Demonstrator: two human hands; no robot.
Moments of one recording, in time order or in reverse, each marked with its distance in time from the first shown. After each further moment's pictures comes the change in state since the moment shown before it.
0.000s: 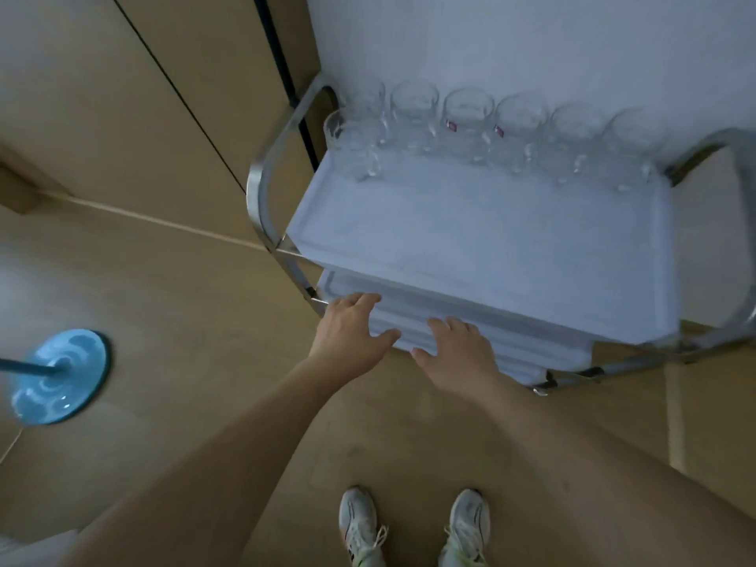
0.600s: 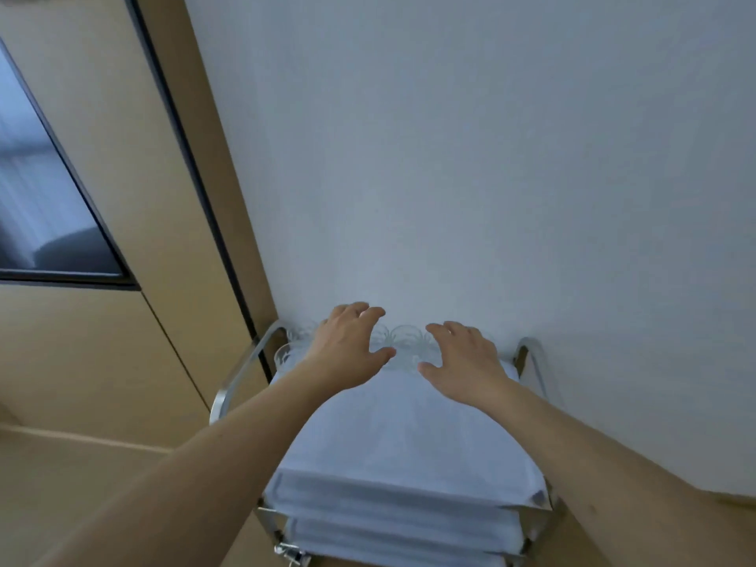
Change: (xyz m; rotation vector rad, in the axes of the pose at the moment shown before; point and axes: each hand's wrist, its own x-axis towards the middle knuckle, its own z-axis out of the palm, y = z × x) left_hand -0.004 0.256 -0.213 0.272 0.292 0.461; right_hand -0.129 0.035 -0.316 -0.077 0.582 -0.060
